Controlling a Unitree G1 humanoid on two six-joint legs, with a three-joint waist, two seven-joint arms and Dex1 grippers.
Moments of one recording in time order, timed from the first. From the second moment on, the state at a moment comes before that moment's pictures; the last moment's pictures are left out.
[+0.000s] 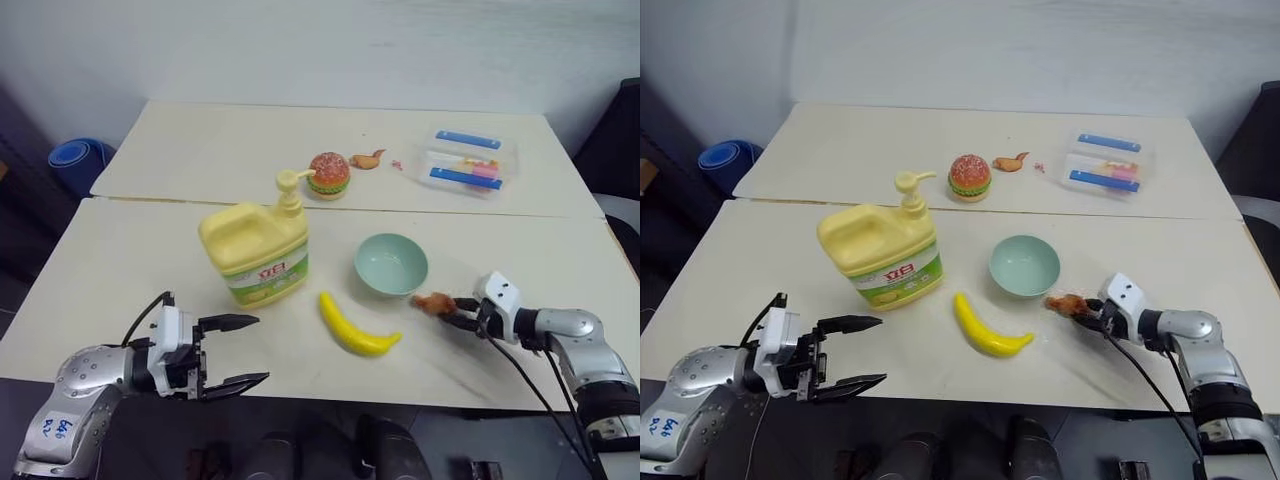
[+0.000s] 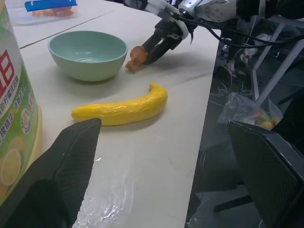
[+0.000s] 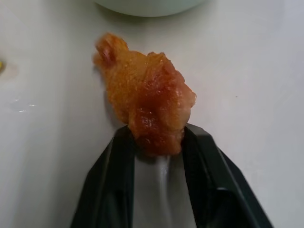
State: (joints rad) left arm 0.15 0.70 0.15 -0.33 -0.58 0.16 -1.12; right arm -0.29 -0.73 -0.02 0.54 0.19 -0.05 1.07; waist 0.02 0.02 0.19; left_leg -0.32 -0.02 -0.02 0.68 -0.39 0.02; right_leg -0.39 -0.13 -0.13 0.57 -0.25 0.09
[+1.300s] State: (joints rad) left arm 0.11 0.69 0.17 -0.18 -0.56 0.13 -1.16; right arm -0.13 -0.82 0.10 -0.47 0.51 0.67 0.87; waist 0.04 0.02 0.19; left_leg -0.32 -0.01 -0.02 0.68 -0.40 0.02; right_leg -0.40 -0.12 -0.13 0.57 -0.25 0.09
